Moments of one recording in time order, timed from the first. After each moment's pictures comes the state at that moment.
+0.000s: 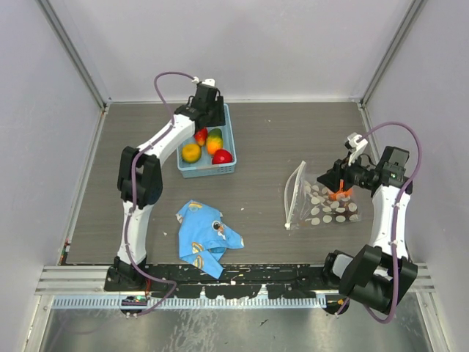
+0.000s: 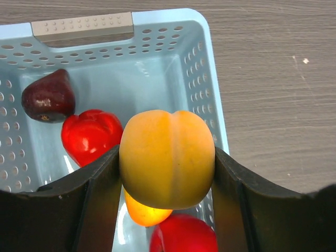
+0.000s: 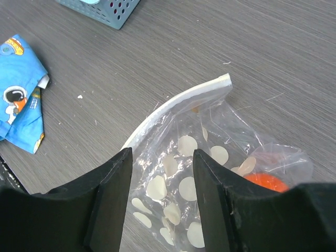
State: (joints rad) left arm -0.45 2.18 1.96 -0.43 -0.19 -0.39; right arm -0.45 1.12 0.91 -0.75 -1.03 -0.68
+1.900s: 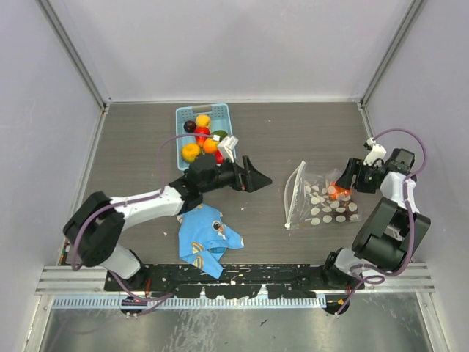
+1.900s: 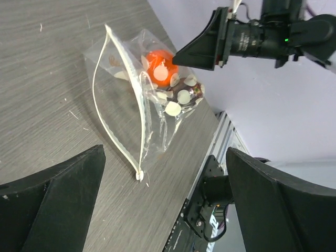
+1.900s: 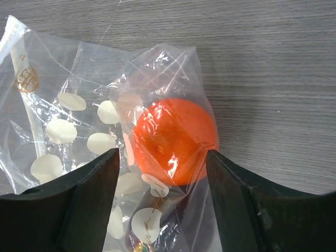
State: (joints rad) left arm -0.80 1.48 0.84 0.52 0.31 -0.78; right arm -0.57 1.42 0.90 -0.55 -0.60 -0.34
